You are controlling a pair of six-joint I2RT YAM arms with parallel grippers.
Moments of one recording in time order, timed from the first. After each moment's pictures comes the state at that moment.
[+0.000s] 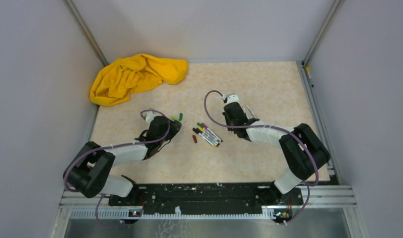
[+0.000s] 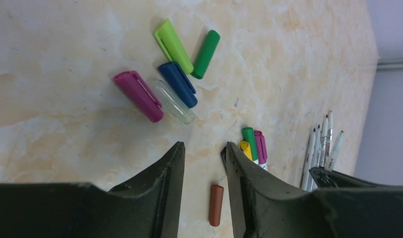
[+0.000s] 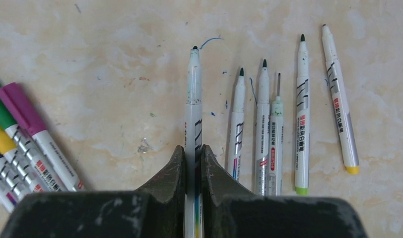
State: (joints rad) left arm -0.57 1.39 0.45 0.37 -0.32 -1.14; right arm 0.62 1.56 0.79 0.01 0.34 0.18
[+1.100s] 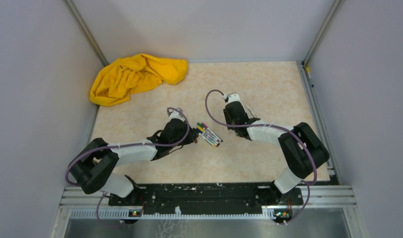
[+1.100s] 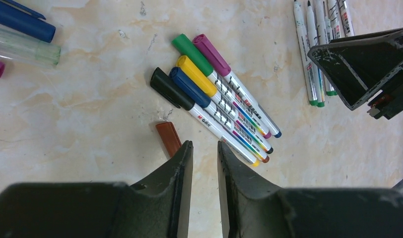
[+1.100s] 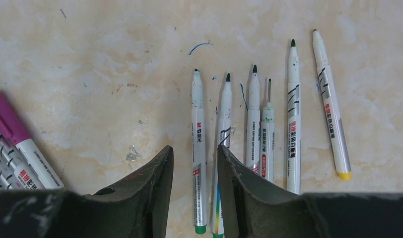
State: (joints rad) left arm -0.78 1.44 0.55 0.31 -0.18 -0.85; right arm 0.58 1.59 0.79 0.04 0.33 0.15
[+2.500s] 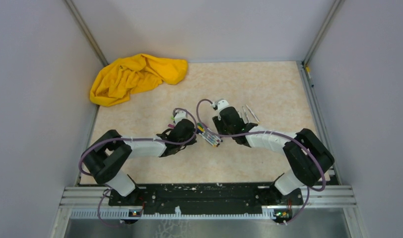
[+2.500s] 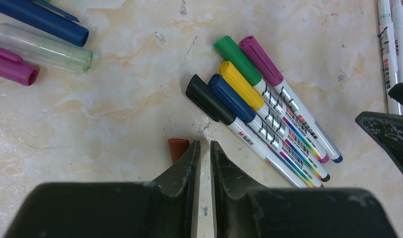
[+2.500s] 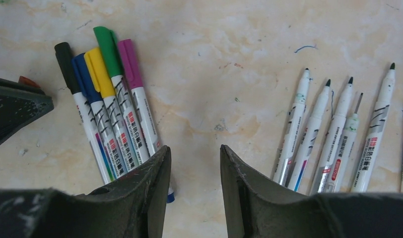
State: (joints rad) left arm -0.84 1.60 0.65 0.21 -0.36 -0.79; right arm 0.70 1.50 0.75 0.04 0.18 0.10
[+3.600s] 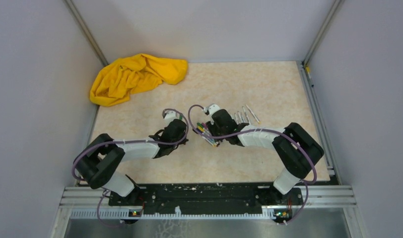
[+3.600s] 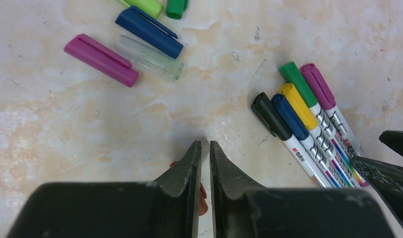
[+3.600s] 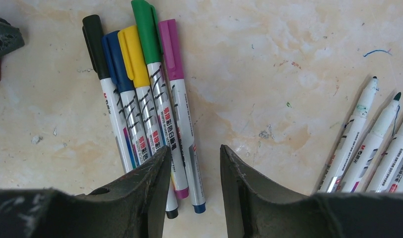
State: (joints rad) left arm -0.77 1.52 0.57 0.19 -0.44 -0.80; right arm 0.77 1.61 0.80 0.01 0.13 0.08
